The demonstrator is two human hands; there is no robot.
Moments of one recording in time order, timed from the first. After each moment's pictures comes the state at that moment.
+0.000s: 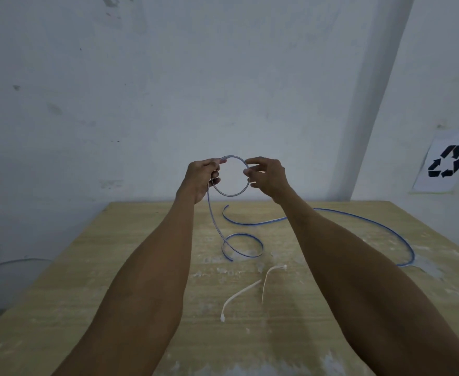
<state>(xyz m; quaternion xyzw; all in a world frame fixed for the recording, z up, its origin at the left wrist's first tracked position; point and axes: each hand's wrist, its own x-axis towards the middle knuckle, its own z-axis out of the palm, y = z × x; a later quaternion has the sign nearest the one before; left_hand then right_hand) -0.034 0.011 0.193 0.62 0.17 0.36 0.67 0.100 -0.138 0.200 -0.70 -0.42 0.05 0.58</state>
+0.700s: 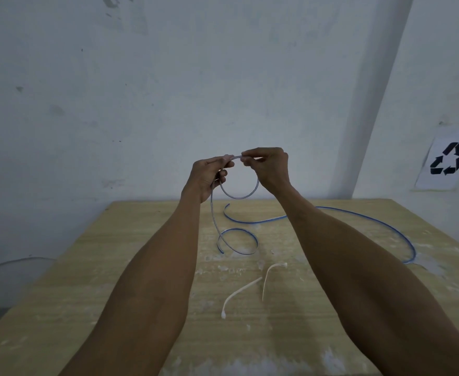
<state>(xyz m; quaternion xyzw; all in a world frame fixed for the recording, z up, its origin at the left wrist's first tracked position) -0.035 -0.009 0.199 0.59 0.14 0.36 0.71 0.090 -0.137 0.215 -0.64 -0.46 -0.08 0.60</state>
